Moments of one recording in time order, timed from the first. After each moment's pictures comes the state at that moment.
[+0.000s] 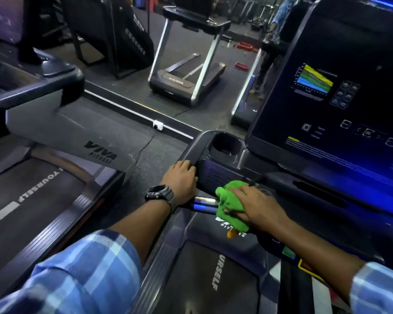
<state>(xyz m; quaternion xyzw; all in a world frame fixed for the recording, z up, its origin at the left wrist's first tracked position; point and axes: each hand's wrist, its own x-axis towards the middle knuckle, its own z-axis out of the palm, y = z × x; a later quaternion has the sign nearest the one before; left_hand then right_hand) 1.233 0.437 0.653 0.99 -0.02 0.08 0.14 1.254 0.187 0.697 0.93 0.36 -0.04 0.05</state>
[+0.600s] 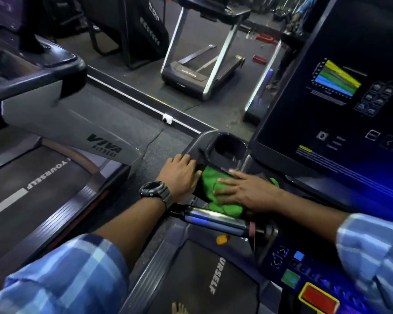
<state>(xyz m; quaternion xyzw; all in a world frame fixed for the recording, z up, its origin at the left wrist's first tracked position) 1.274 0.434 0.656 0.99 0.00 0.13 0.09 1.379 0.194 0.679 0.67 0.70 0.01 0.25</state>
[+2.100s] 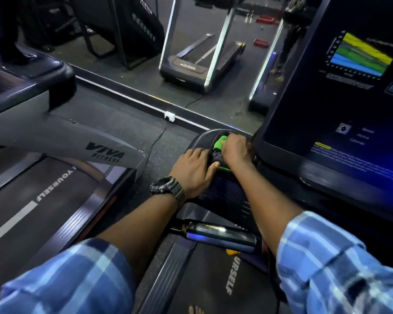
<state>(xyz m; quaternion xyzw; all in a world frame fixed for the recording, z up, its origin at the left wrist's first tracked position) 1.328 0.422 0.664 0.98 -0.01 0.08 0.19 1.444 0.315 0.677 0.99 0.09 0.04 -0.11</state>
